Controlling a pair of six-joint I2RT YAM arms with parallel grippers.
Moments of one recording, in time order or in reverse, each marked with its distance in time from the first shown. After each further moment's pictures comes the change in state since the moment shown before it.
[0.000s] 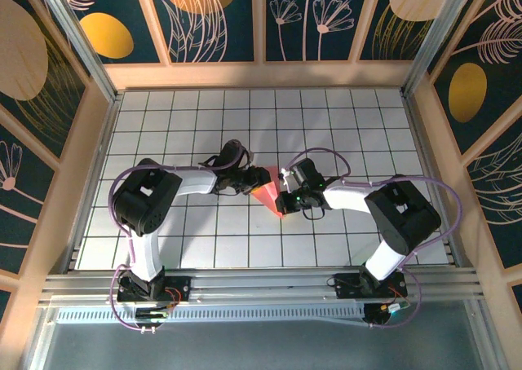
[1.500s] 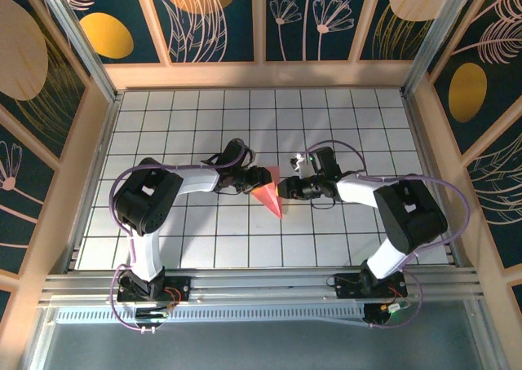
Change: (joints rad) left arm -0.010 0.008 0.036 -0.065 -0.042 0.034; right arm -0.181 -0.008 0.000 0.117 -0.277 0.065
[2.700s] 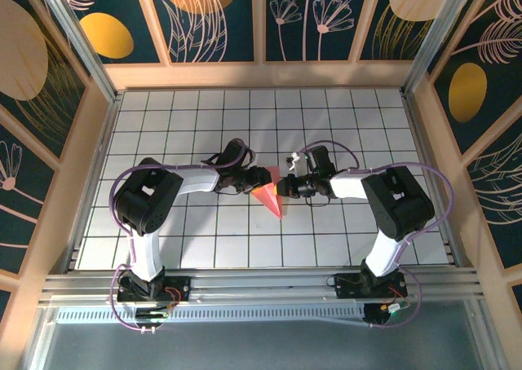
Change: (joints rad) left arm 0.000 0.000 0.000 0.000 -0.001 0.000; right arm 0.006 0.111 0.035 0.088 -0.046 0.053
